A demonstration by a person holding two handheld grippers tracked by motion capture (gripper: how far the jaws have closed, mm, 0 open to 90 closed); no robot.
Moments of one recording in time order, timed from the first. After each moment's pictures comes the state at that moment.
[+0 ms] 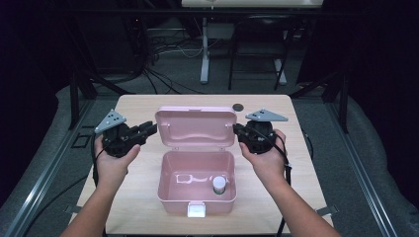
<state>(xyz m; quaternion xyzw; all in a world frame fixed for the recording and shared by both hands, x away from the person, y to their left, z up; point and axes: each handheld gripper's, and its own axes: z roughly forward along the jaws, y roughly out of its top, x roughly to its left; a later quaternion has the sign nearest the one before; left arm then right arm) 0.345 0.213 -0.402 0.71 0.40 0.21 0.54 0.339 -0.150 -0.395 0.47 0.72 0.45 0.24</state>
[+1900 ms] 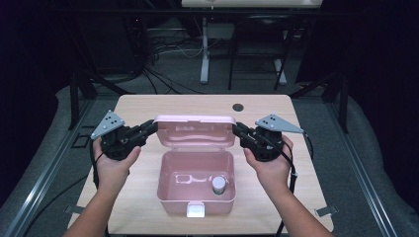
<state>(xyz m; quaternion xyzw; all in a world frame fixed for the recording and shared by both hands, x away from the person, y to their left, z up) 0.323 0.207 -0.392 0.70 0.37 0.22 0.57 0.310 -0.159 -0.384 0.43 0.68 0.54 0.25</state>
